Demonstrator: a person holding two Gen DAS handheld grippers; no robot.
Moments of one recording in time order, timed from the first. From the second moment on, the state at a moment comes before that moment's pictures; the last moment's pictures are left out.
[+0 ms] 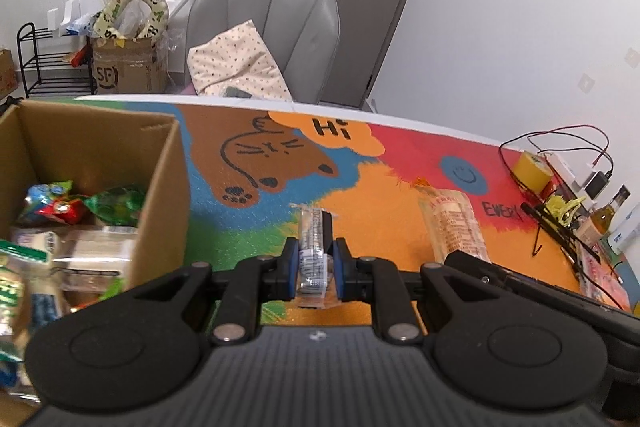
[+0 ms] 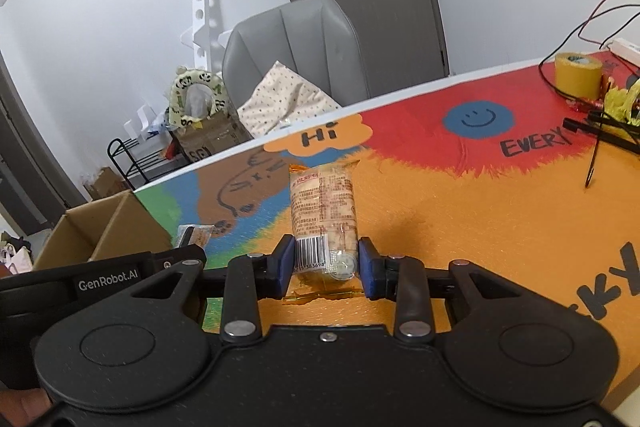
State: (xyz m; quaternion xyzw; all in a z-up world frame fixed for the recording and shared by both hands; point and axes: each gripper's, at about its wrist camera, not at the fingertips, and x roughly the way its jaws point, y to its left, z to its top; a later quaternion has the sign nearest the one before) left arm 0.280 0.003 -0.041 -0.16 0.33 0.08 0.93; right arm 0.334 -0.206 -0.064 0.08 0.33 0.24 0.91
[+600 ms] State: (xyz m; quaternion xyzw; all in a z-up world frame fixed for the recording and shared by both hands) left arm 0.233 0.028 -0.004 -0.16 0.29 0.08 0.94; right arm 0.296 -0.186 -0.031 0.08 0.30 0.26 0.92
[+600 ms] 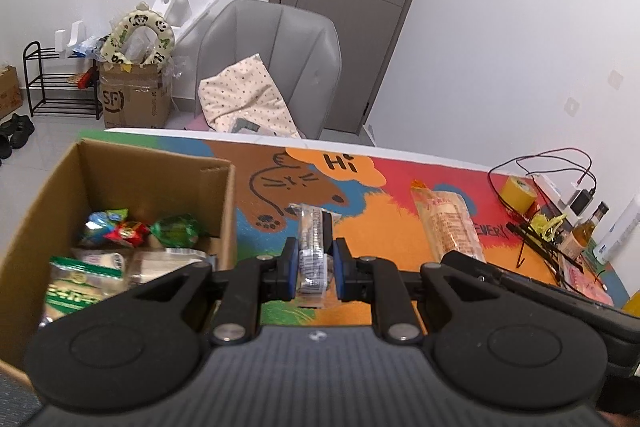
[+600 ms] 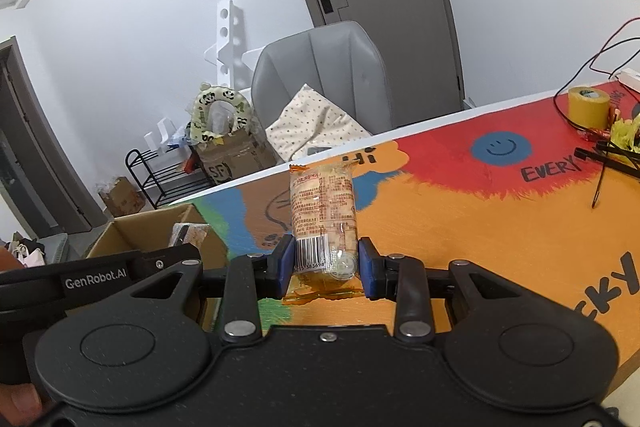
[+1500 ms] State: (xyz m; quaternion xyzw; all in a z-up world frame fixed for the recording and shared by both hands) left arm 0.169 0.126 0.006 -0.19 0.28 0.11 0.93; right arm 0.258 -0.104 -0.007 0.04 0.28 0.31 0.91
